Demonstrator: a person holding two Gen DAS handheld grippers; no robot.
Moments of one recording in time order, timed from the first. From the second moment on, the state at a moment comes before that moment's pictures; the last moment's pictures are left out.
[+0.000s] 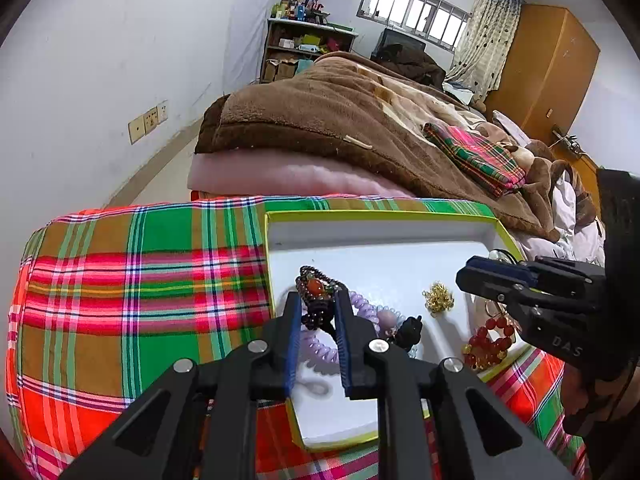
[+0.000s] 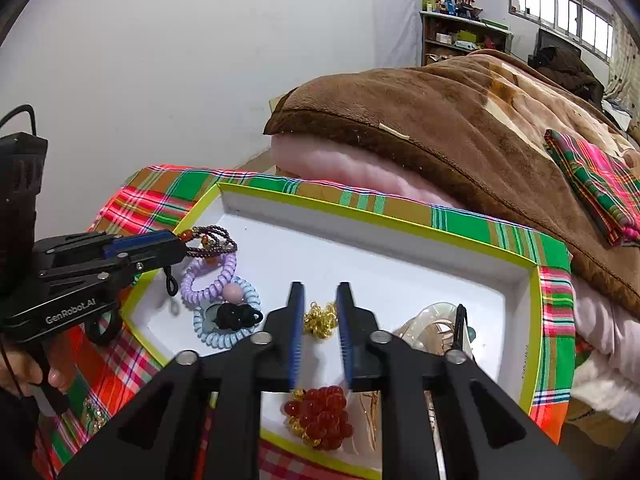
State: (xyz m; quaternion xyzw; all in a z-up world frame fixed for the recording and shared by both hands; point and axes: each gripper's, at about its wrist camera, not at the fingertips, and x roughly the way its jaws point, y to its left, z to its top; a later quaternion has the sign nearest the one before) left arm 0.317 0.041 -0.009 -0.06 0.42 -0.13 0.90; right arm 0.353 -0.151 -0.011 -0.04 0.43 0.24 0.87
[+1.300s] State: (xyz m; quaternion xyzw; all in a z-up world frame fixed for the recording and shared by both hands) left arm 0.166 0.080 0.029 -0.07 0.38 -0.10 0.92; right arm 0.191 -0.139 0.038 -0.05 0.37 0.31 0.87
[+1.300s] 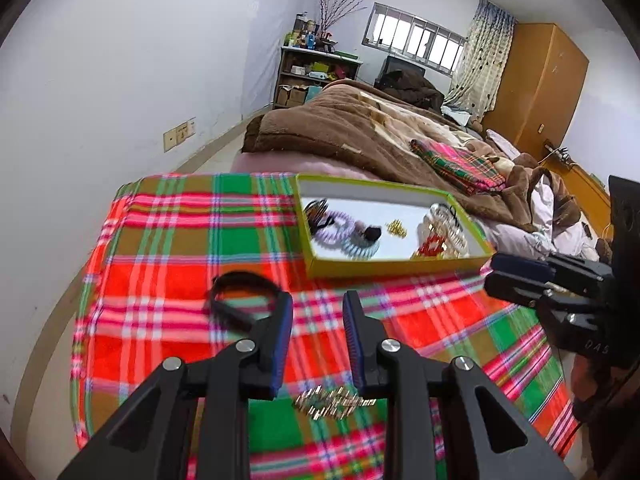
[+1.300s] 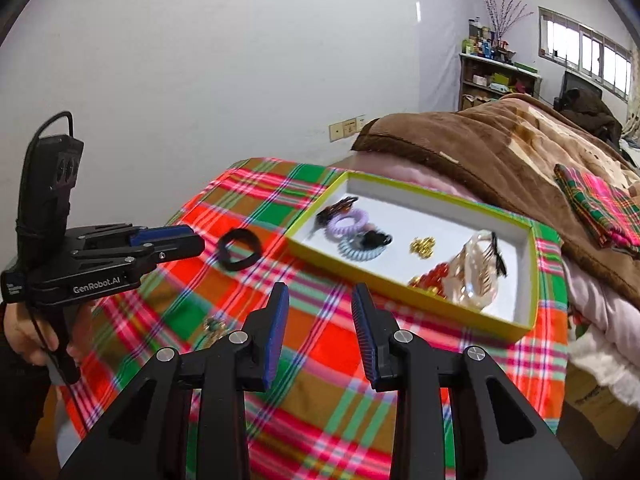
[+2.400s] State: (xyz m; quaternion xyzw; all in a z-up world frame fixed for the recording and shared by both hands) left arm 0.108 0.127 -0.008 -0.12 0.39 -0.06 0.91; right arm 0.158 -0.075 -0.014 -0.09 0.42 0.38 0.82
